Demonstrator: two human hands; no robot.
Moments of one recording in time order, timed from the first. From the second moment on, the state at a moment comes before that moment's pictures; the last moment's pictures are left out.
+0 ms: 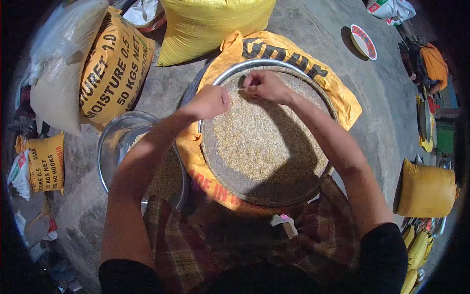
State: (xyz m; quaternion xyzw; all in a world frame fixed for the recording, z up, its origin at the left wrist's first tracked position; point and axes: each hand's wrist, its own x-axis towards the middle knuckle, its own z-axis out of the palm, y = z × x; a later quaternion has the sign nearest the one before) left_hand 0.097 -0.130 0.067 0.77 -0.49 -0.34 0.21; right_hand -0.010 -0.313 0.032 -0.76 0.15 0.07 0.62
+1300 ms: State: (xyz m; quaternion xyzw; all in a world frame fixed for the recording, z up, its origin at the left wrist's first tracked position) left_hand 0.099 -0.149 0.035 0.70 -0.35 -0.50 0.38; right_hand -0.019 -0.303 0.024 -0.90 0.06 0.02 0.43
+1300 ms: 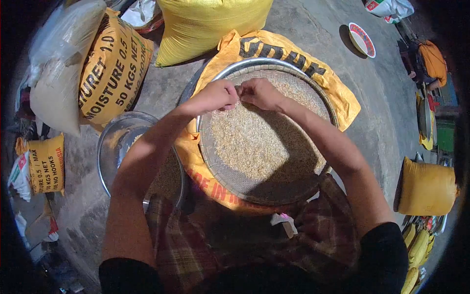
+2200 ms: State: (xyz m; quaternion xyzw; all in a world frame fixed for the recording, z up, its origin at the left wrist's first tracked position) left_hand 0.084 -0.172 0.019 0.86 -0.43 -0.22 0.18; right_hand -0.026 -0.336 0.038 -0.72 0.19 0.05 0.67
